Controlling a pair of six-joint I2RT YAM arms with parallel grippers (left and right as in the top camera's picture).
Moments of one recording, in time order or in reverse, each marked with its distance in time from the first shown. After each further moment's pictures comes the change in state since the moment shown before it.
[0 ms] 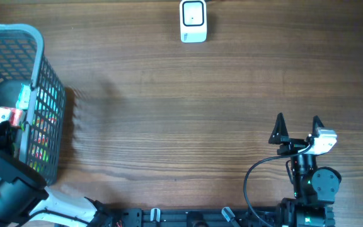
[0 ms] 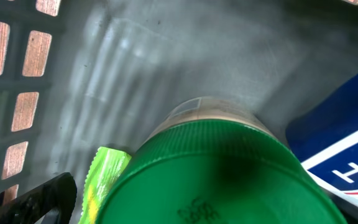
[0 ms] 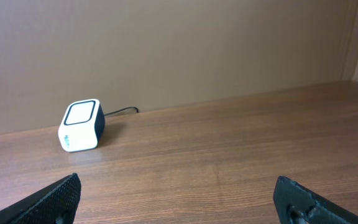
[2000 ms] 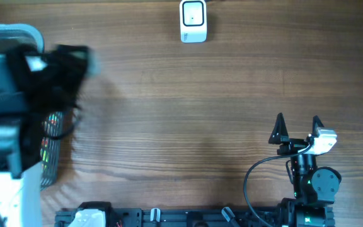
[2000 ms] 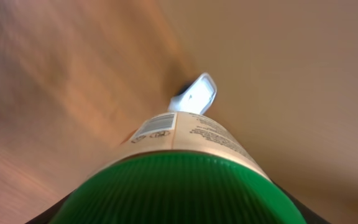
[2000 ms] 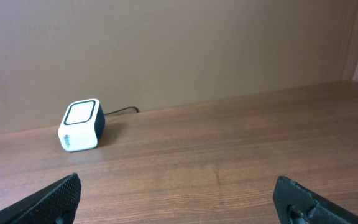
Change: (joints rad) left arm -0.866 -0.636 0.337 -0.105 0.438 0.109; right arm 0.000 0.001 0.000 0.000 0.000 0.000
